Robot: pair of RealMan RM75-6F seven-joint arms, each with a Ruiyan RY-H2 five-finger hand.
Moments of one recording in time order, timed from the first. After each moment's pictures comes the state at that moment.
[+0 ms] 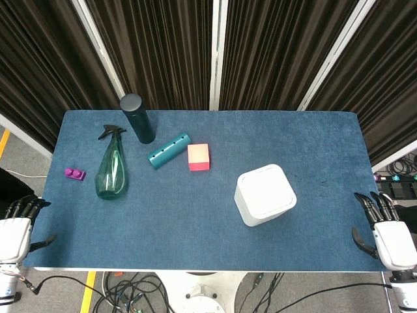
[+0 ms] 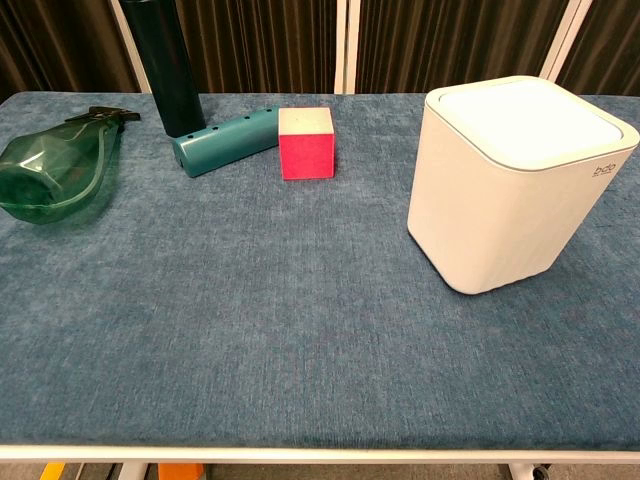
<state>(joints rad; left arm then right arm) -0.04 -1.23 -0.04 -1.49 1.49 1.53 0.03 0.08 -1.06 -0.01 -1.59 -1.63 1.56 0.14</state>
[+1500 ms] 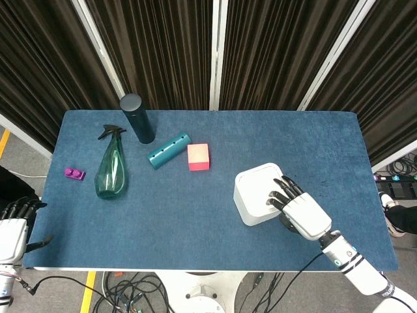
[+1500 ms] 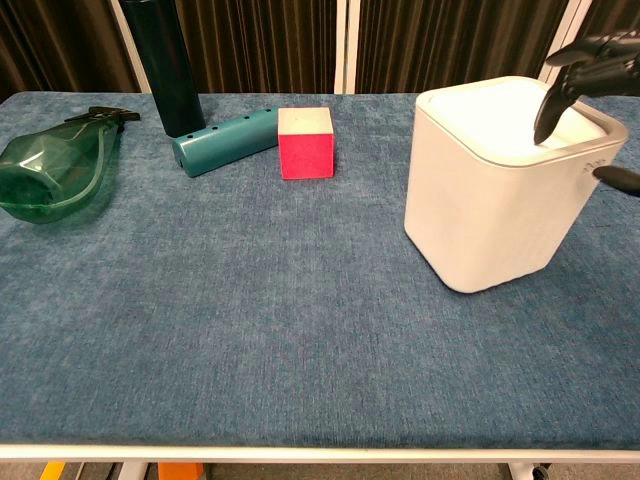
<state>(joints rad) -0.04 -1.23 -0.03 -1.44 1.49 1.52 -0.03 0.46 -1.05 0.05 -1.82 -1.68 1.04 -0.18</state>
